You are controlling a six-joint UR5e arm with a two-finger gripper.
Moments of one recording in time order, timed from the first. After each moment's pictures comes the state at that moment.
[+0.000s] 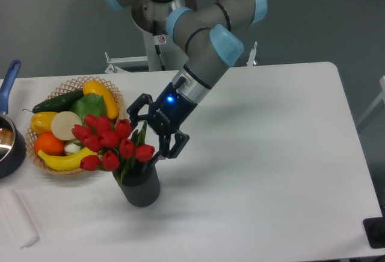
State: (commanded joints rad) arm 2.51 -1.77 -1.98 -0.71 0.63 1.25
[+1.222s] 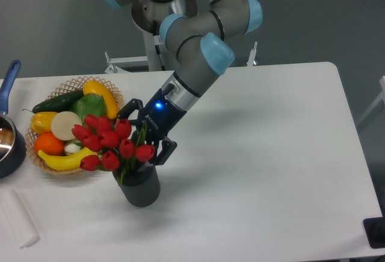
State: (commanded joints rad) arm 2.47 -1.81 -1.93 -0.71 0.62 1.24
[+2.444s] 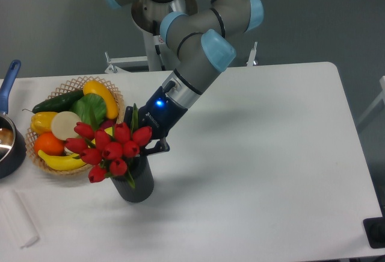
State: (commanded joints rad) arm 2.49 -1.77 -1.92 -0.71 0.54 1.19
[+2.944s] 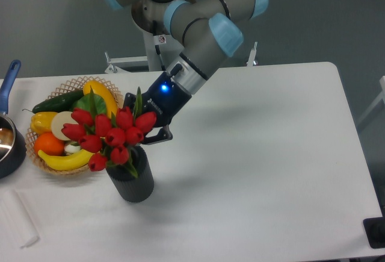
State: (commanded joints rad) arm 2.53 -1.72 -1.91 -0.71 0.49 1.10
